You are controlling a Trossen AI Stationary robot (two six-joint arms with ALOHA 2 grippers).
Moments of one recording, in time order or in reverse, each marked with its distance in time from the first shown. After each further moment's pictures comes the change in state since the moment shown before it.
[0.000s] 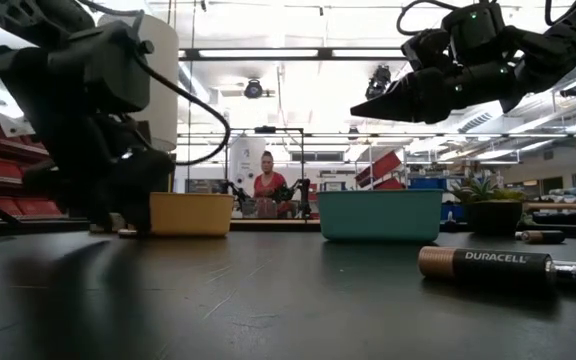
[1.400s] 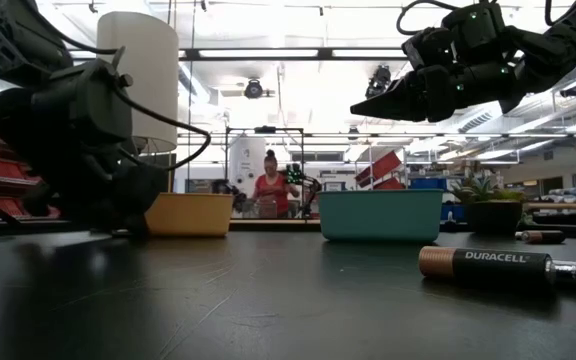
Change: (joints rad) left arm 0.041 0.001 -0.196 0.283 -0.184 -0.007; right arm 0.000 0.000 0.000 -0.001 -0.045 0.004
